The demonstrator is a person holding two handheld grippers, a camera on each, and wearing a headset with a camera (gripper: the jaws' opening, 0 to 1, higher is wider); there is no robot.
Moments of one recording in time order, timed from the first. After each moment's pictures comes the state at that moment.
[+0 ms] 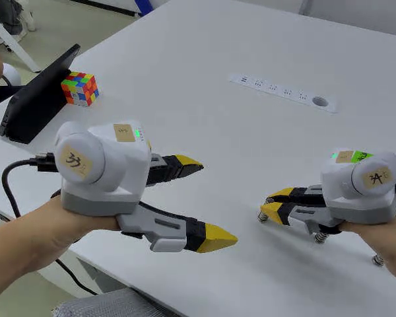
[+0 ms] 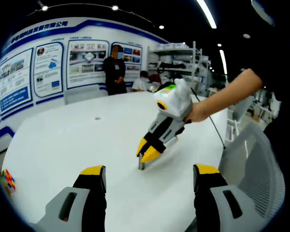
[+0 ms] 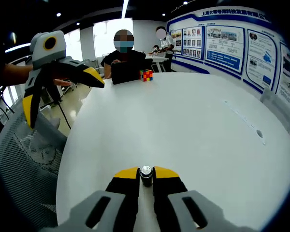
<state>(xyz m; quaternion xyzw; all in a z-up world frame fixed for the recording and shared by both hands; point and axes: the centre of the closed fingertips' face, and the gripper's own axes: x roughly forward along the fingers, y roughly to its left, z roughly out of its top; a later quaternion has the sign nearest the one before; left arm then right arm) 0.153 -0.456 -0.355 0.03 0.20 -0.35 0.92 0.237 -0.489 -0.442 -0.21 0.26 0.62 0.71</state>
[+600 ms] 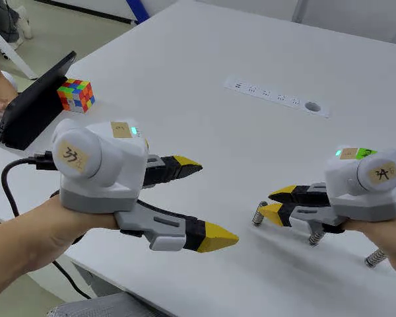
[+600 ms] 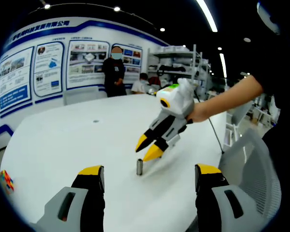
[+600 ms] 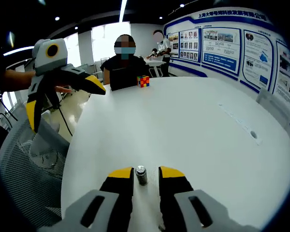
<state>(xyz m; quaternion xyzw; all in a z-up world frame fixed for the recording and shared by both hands) 0.160 -0.462 -0.344 0.02 0.19 -0.35 0.92 0.247 -0.506 -0.416 -0.19 0.24 0.61 0.73</state>
